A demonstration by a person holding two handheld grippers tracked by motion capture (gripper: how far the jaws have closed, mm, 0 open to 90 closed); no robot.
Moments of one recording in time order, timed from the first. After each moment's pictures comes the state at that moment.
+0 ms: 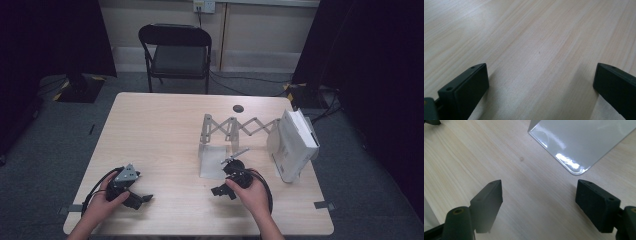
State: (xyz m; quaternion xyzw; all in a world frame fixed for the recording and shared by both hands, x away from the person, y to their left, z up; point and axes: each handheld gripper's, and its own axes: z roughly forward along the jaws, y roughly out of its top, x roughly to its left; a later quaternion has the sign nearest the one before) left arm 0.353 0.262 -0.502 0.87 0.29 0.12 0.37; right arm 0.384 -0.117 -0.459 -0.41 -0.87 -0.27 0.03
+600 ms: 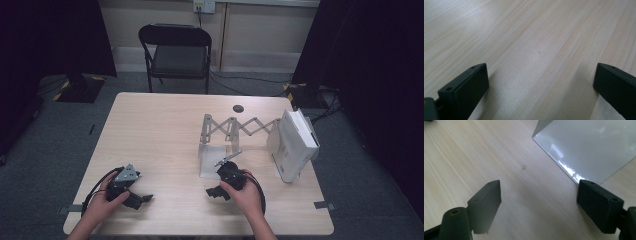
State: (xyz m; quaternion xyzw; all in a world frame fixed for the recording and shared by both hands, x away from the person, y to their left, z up) left arm 0.353 0.262 -0.502 0.87 0.29 0.12 0.37; right arm 0.384 -0.102 -0.472 -0.37 -0.89 -0.27 -0.01
